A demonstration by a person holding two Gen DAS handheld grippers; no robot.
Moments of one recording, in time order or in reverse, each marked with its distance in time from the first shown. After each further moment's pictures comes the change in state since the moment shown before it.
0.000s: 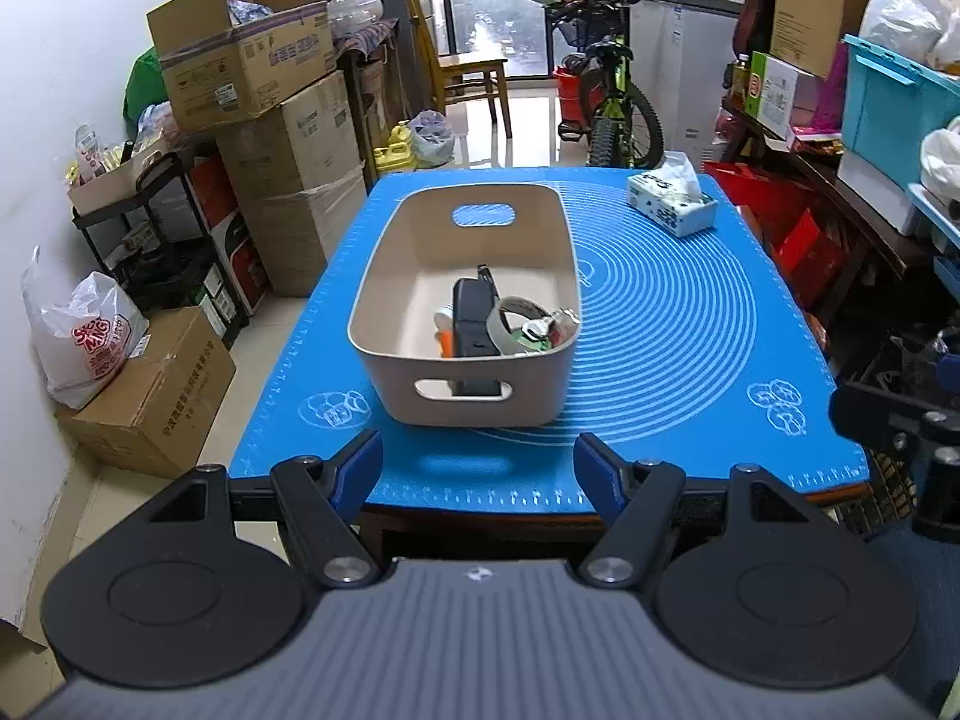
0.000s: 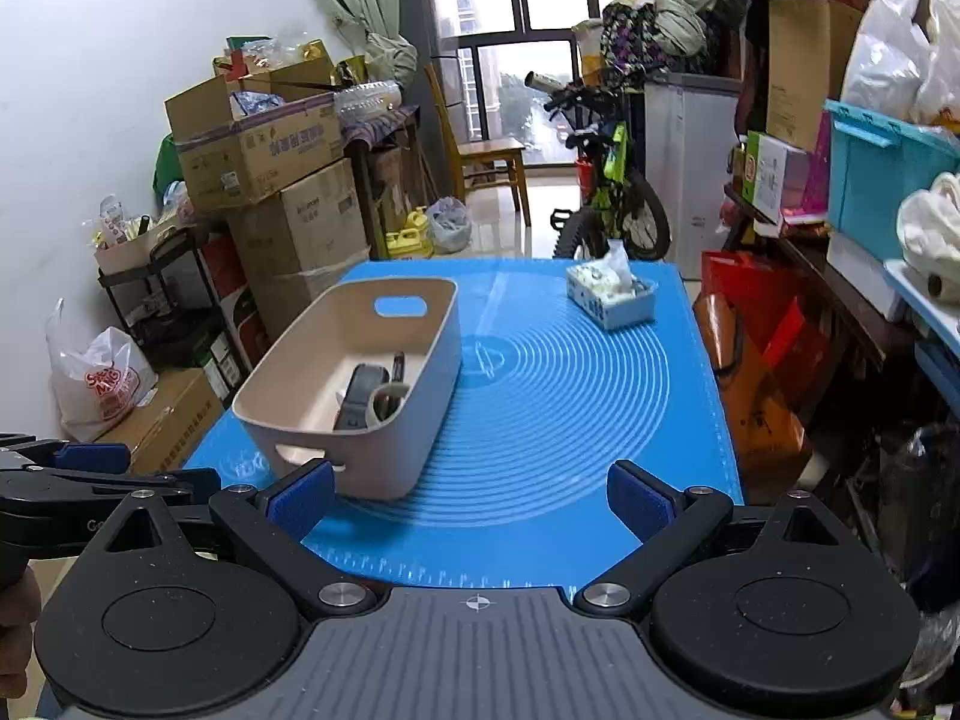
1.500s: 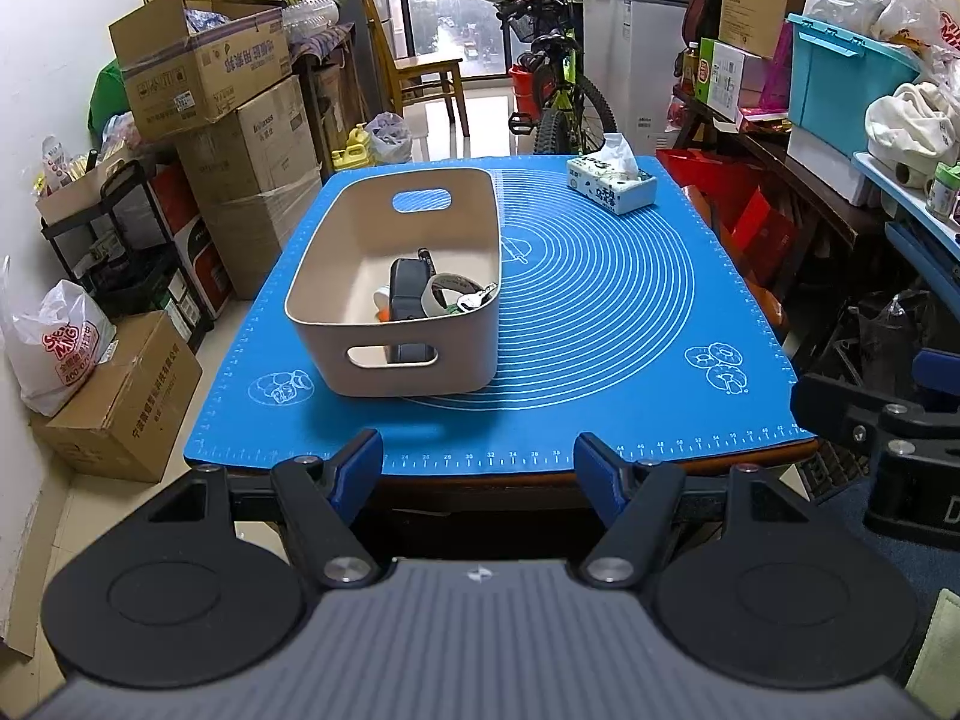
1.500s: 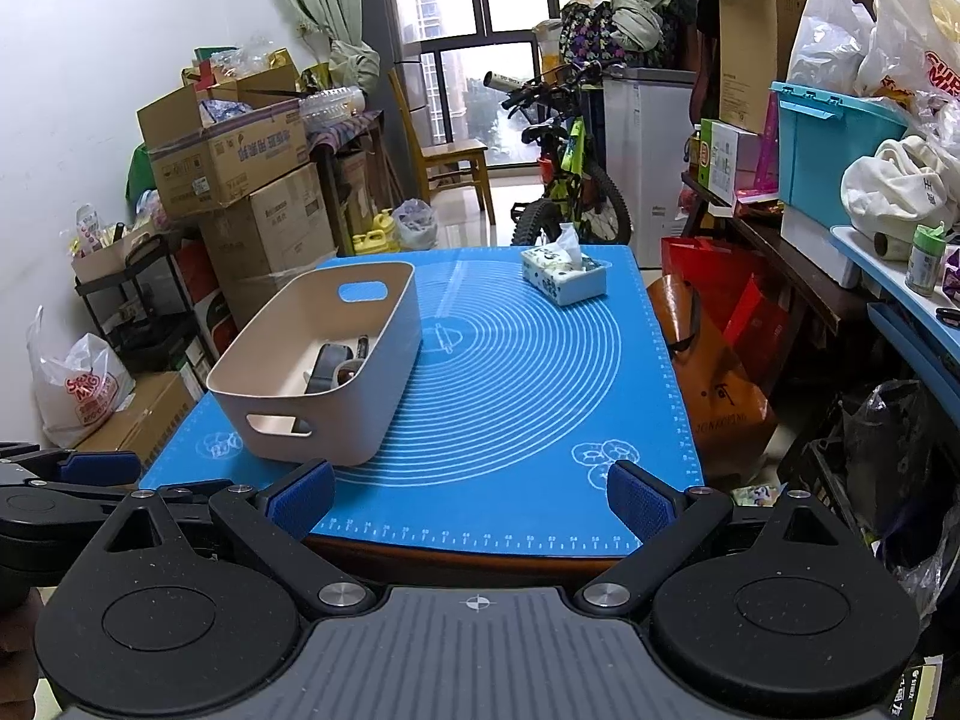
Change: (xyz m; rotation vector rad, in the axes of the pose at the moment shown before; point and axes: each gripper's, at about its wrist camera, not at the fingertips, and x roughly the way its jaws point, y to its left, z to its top) left arm -0.014 -0.034 -0.028 0.040 -0.008 -0.056; right arm -0.030 -0.017 -0.040 0.041 -0.018 -0.056
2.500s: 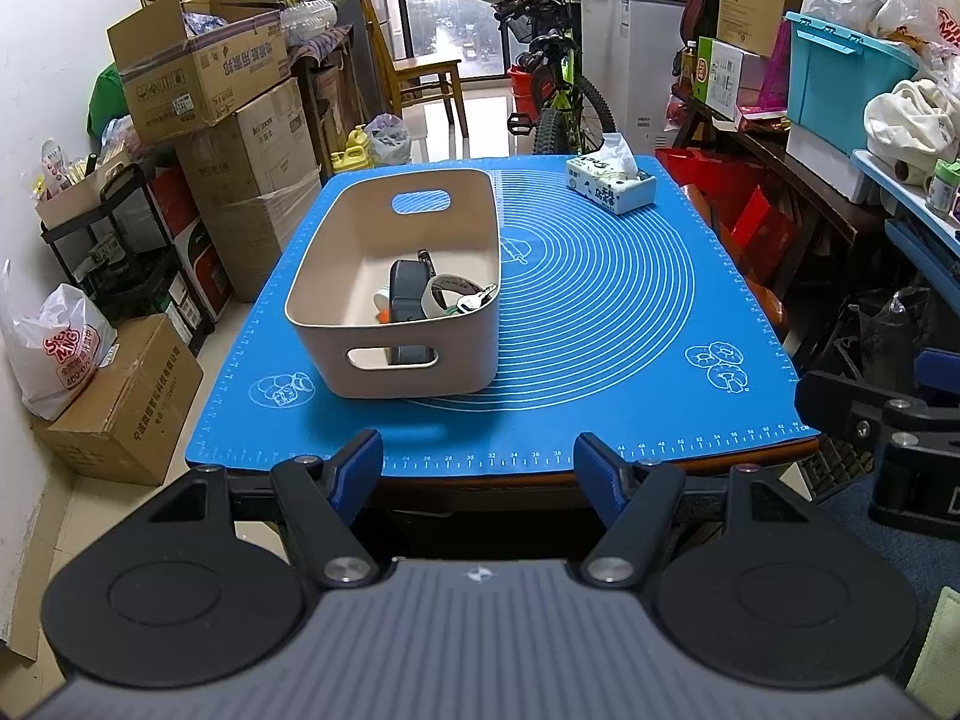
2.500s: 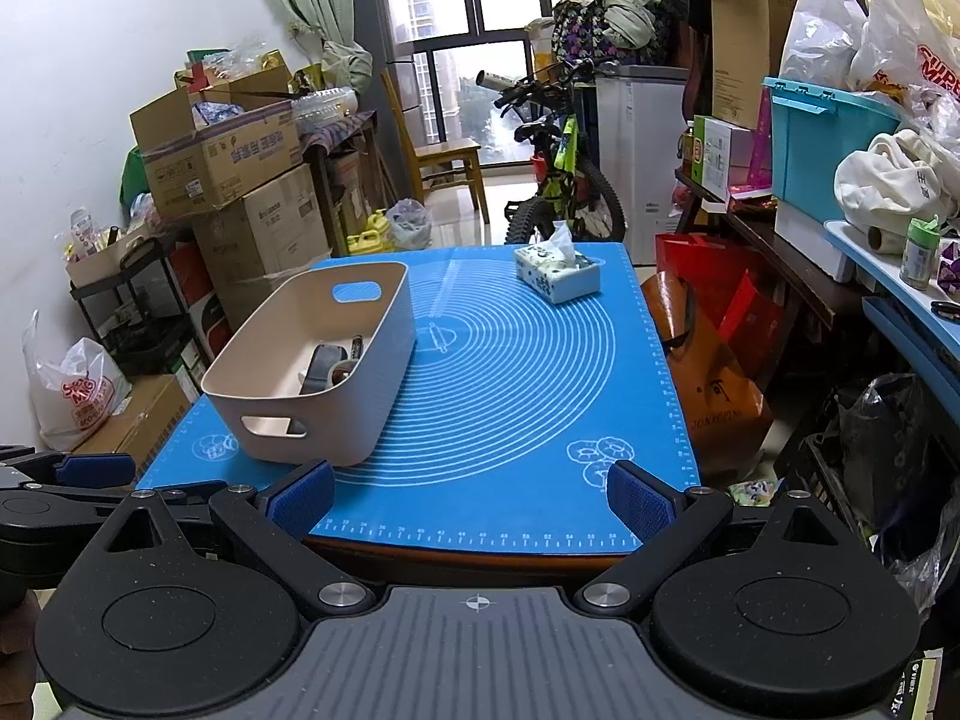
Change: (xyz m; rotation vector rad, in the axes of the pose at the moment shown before) left arm 0.000 0.000 -0.001 0.004 -0.002 -0.004; right arm 0.002 -0.006 -0.004 0.009 0.000 -0.004
